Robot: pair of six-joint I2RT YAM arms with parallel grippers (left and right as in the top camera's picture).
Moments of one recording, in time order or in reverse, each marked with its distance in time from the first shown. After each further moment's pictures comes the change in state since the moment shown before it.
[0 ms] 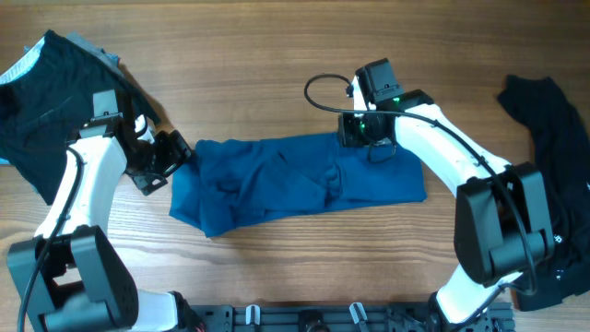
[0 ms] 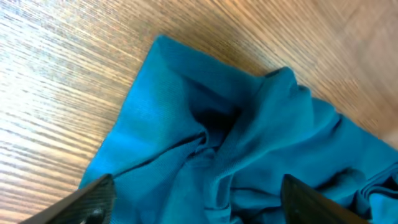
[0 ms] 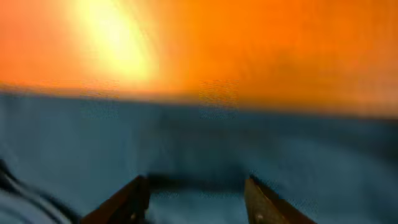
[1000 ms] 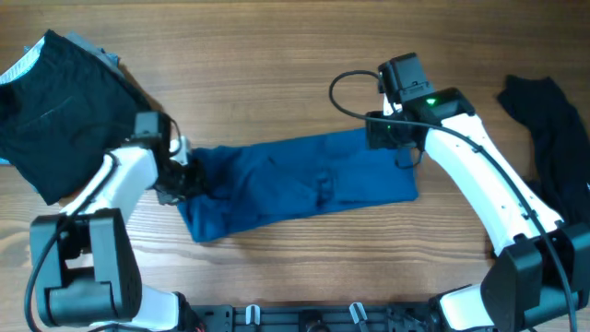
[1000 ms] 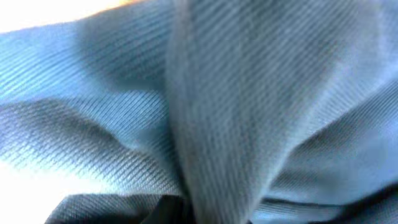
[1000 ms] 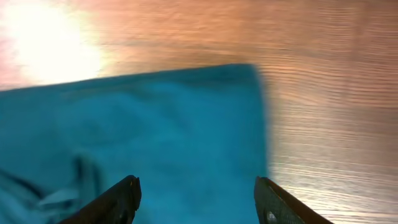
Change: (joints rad) left arm -0.104 0.052 -0.150 0.106 -0.056 0.155; right arm -0.043 -0.225 0.034 -0.213 0.228 0.015
